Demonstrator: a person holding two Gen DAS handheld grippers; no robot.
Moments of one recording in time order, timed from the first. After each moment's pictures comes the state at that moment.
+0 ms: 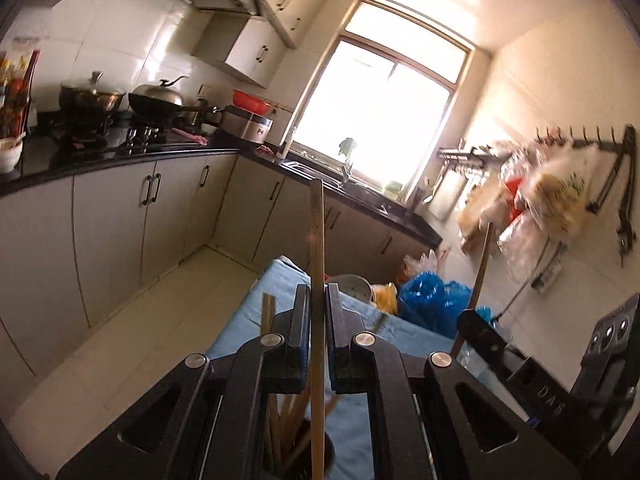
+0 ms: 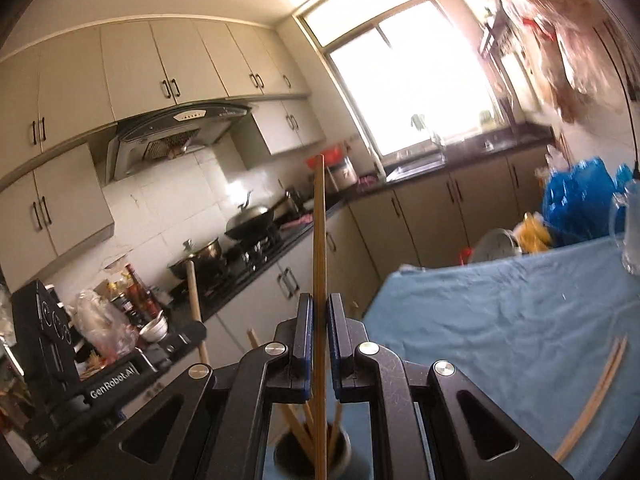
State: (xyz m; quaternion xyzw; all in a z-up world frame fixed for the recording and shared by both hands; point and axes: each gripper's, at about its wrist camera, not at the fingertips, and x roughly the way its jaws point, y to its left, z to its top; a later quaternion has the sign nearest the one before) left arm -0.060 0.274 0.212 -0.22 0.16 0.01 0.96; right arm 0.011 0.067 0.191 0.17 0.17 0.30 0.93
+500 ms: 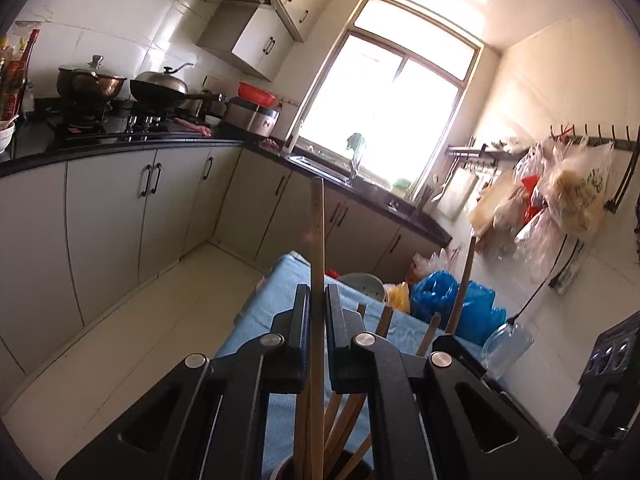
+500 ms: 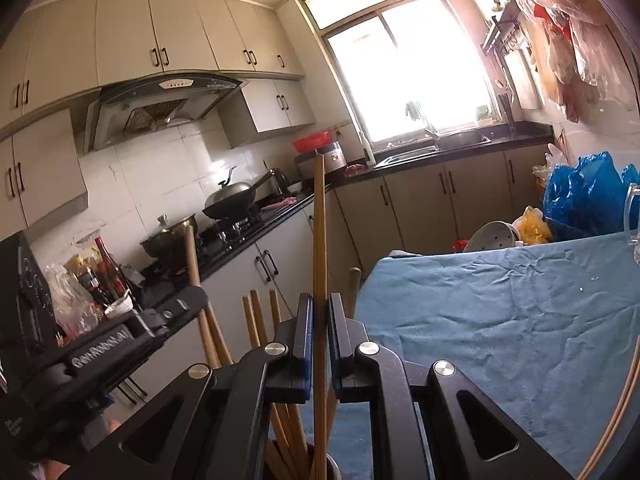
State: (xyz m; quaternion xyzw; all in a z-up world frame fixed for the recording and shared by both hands) left arm -0.014 0.288 0.166 -0.22 0.17 0.02 0.96; right arm 0.047 0.111 0.140 0.13 0.19 0.27 0.93
